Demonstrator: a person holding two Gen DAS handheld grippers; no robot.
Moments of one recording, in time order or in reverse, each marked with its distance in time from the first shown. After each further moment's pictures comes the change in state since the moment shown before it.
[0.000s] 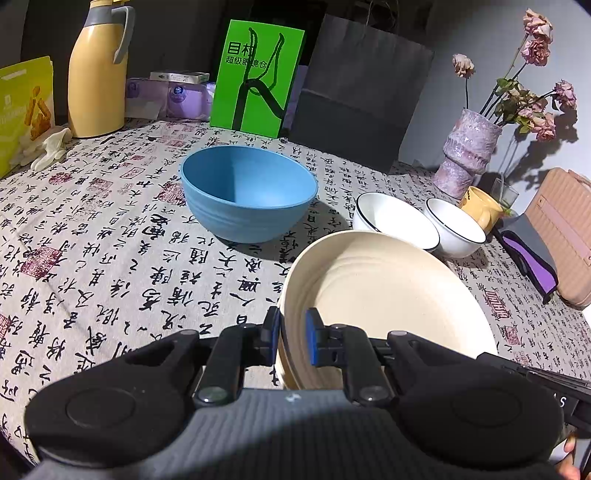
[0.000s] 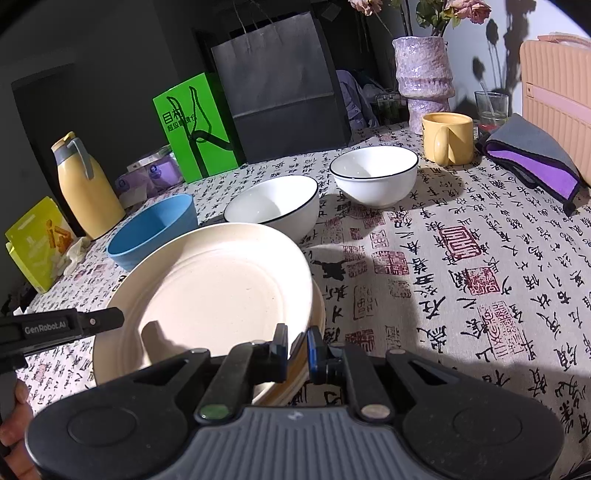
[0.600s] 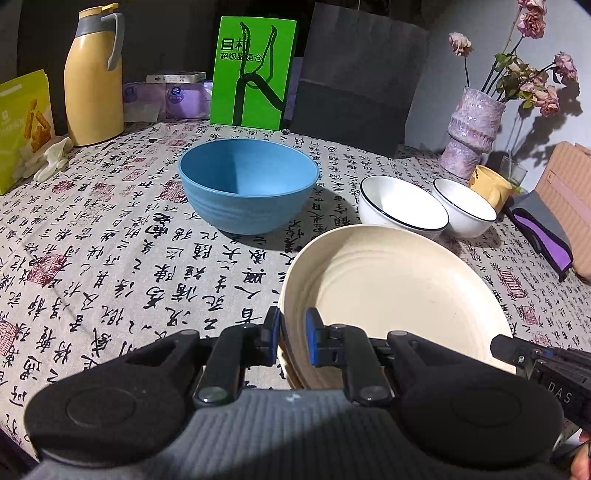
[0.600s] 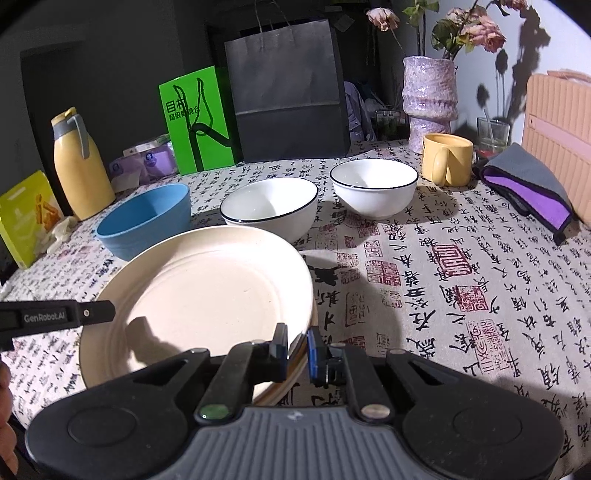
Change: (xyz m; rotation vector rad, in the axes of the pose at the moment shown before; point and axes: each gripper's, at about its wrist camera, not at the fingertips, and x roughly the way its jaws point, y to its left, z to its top) left arm 0.008 -0.008 -0.006 0.066 0.018 0.051; right arm 0.002 0.013 -0.006 -0.110 -0.024 -0.079
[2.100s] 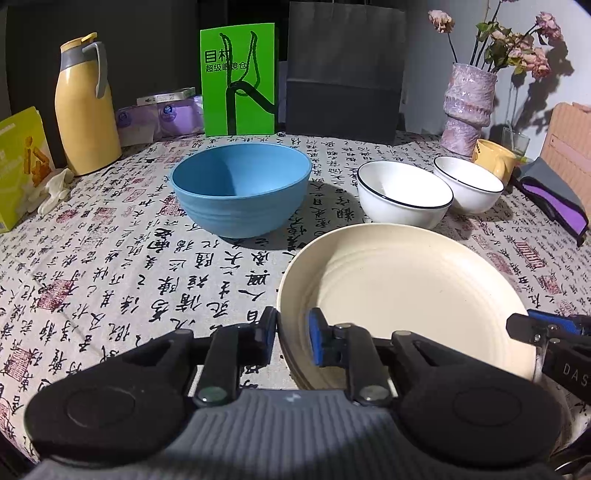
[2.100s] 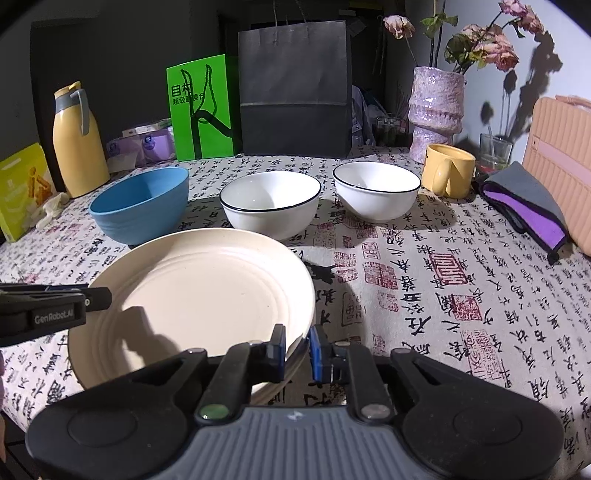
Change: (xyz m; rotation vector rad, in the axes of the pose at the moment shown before) left arm 0.006 -0.014 -0.009 0.121 -0.019 0.057; right arm 0.004 0.012 -0.004 -0.074 0.004 -0.047
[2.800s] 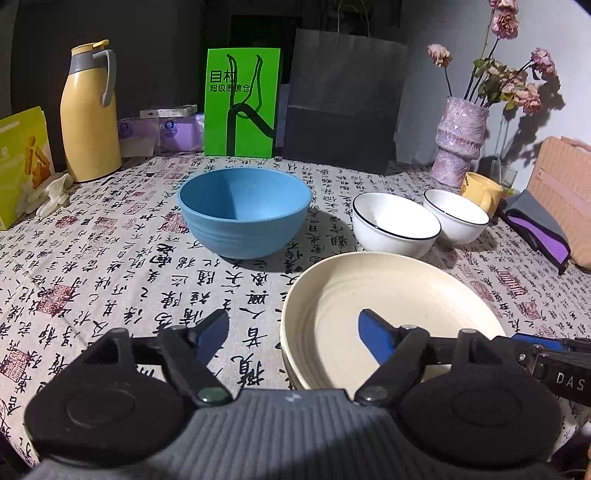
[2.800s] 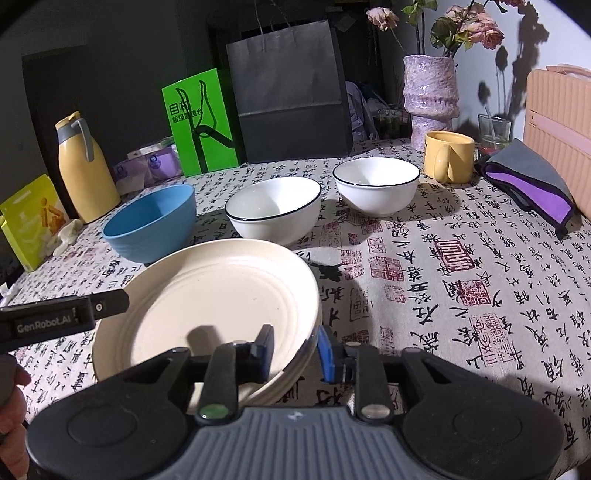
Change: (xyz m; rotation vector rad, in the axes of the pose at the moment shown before) left arm -0.019 0.016 0.001 -0.049 -0.081 -0.055; right arm -0.008 -0.014 -0.001 0.096 -0.010 0.074
